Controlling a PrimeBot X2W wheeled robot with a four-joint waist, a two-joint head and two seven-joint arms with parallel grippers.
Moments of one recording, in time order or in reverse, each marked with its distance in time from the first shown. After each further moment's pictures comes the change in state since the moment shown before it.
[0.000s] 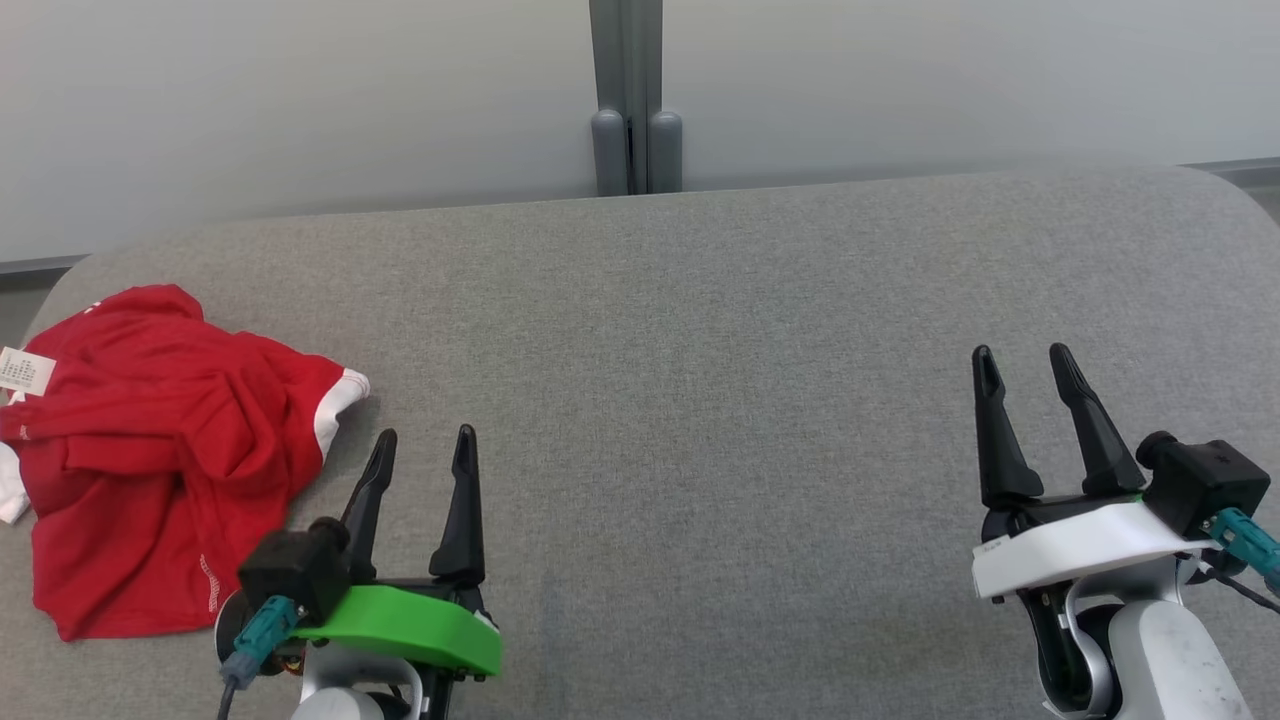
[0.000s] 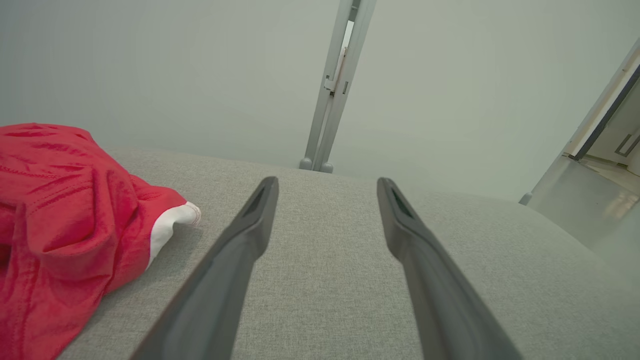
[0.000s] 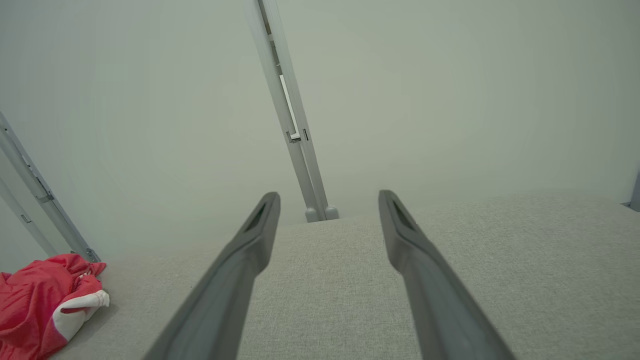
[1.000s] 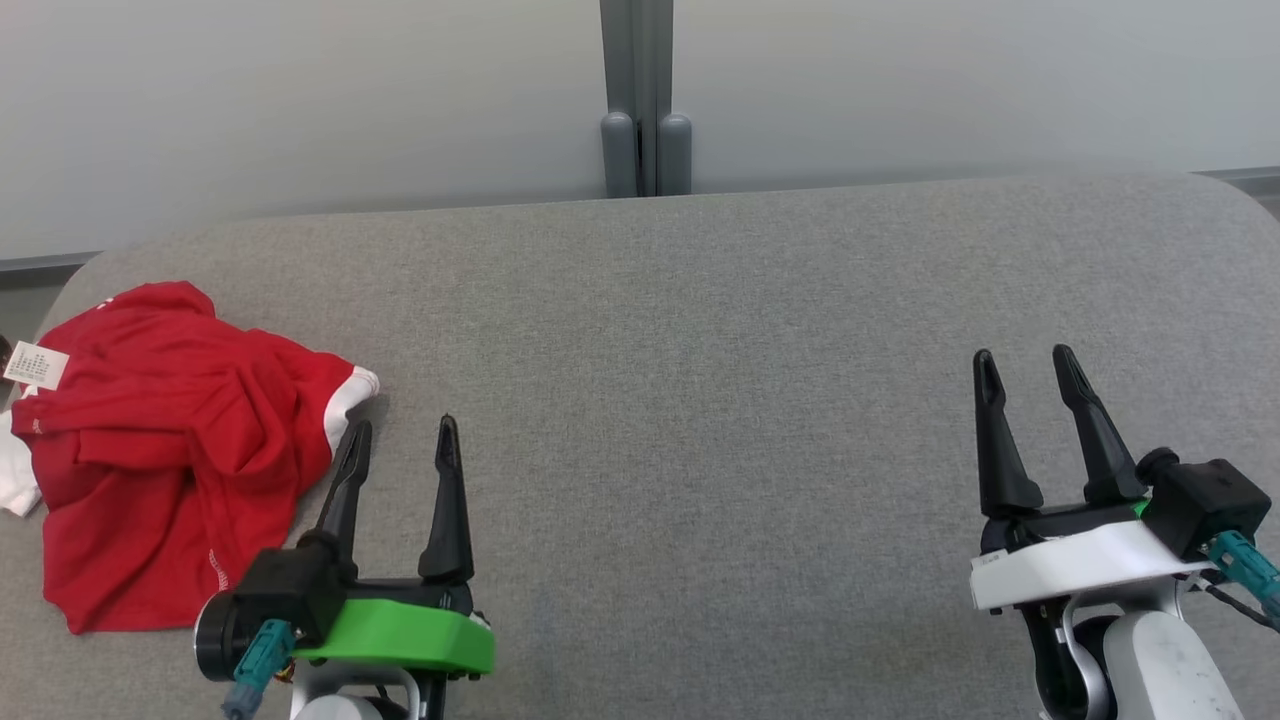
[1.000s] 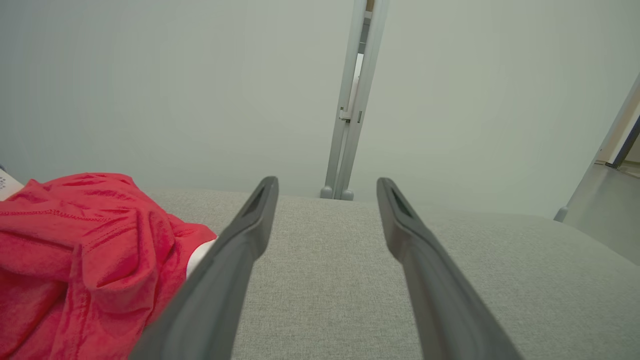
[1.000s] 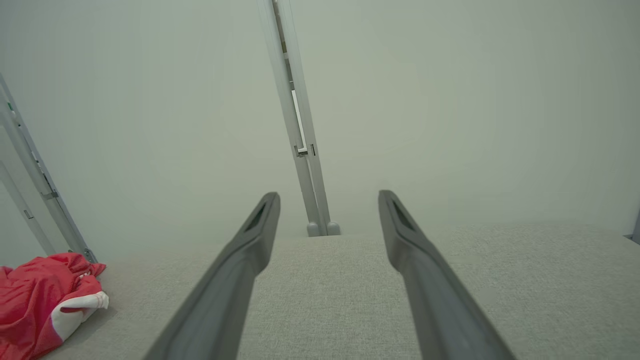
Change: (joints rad) left arm 0.016 -0.020 0.016 -0.033 0.112 0.044 -0.069; right arm 0.017 -0.002 0.011 -0.013 -0.046 0.000 -0.070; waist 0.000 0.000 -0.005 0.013
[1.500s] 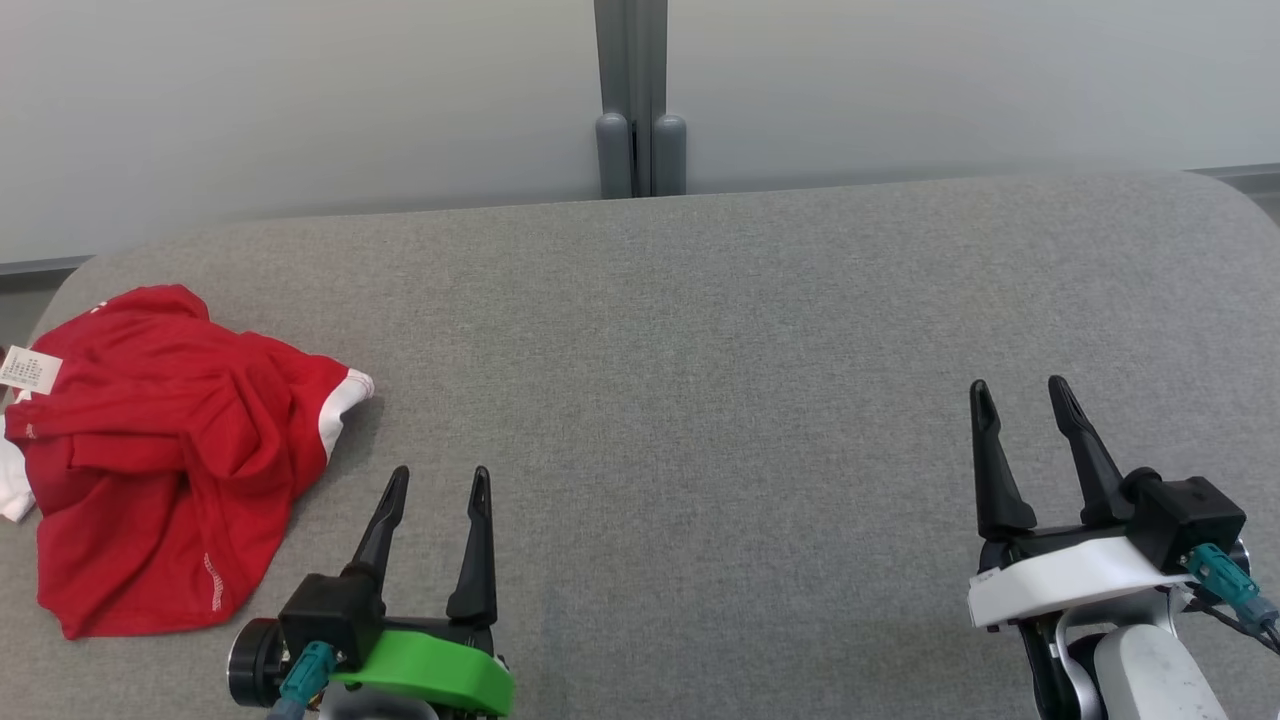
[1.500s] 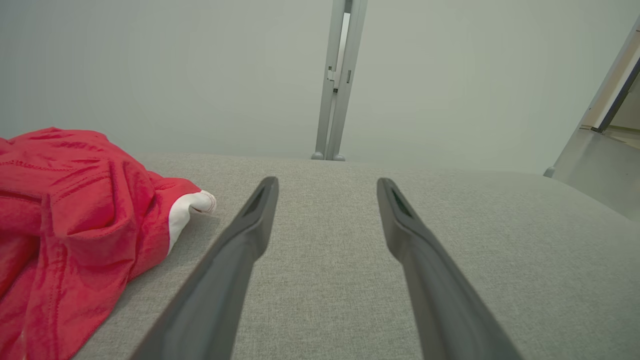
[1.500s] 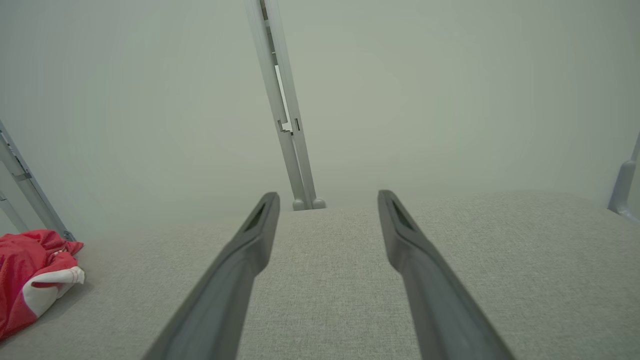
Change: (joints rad) left arm 0.022 -0.013 0.000 0.117 0.038 -0.073 -0.026; right arm 0.003 -0.001 -0.011 0.097 -0.024 0.000 -0.027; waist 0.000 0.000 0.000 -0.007
